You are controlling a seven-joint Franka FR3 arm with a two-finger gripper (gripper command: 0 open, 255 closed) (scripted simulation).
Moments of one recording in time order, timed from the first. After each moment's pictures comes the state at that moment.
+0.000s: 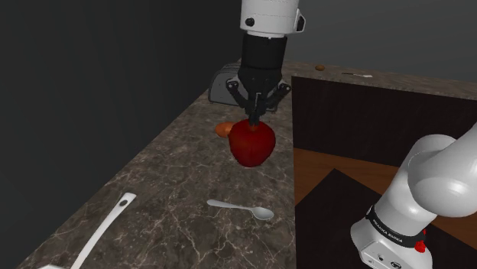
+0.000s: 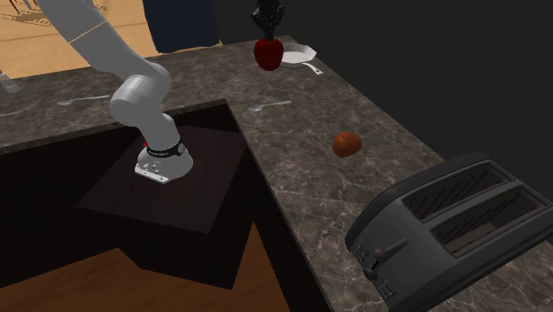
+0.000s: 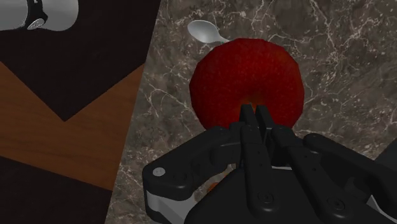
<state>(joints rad) 0.15 -0.41 0.50 -2.06 0.19 1.70 1.23</state>
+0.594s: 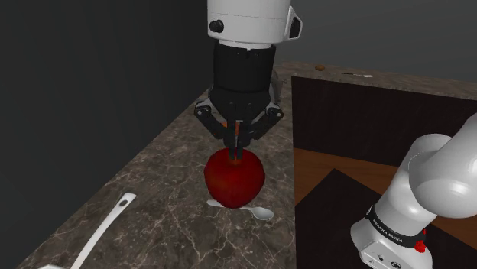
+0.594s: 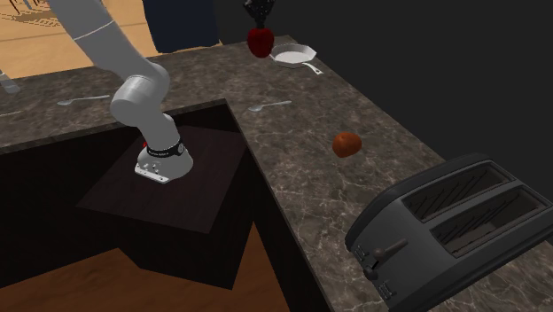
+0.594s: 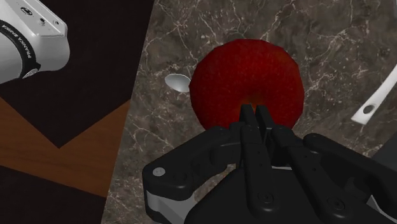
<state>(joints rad) 0.19 -0.30 0.69 -1.93 0.19 1.70 1.48</state>
